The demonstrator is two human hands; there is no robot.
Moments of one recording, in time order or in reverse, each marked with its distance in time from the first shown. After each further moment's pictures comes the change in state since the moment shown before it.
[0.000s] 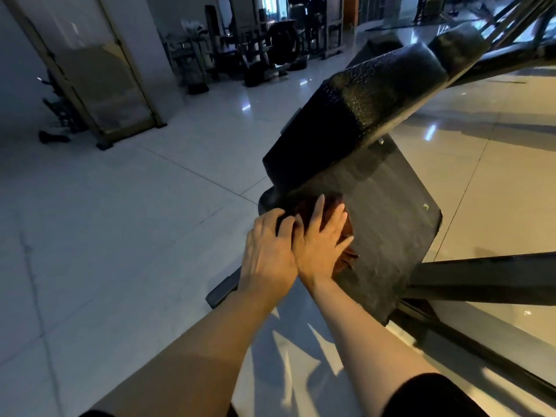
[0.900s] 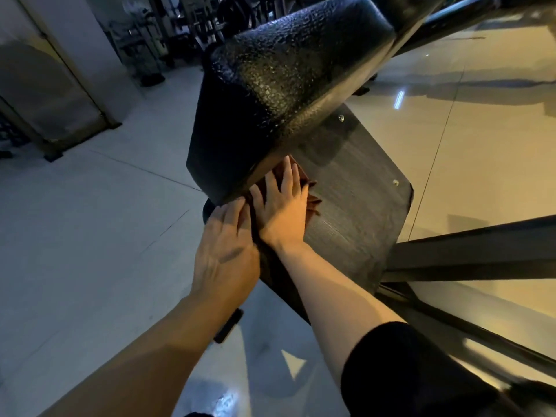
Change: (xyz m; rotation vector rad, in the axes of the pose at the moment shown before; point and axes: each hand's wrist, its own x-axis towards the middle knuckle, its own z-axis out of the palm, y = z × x) left_hand 0.034 -0.005 0.020 0.249 0.019 0.176; right_hand 0.070 0.001 -0.008 -0.001 0.160 -0.216
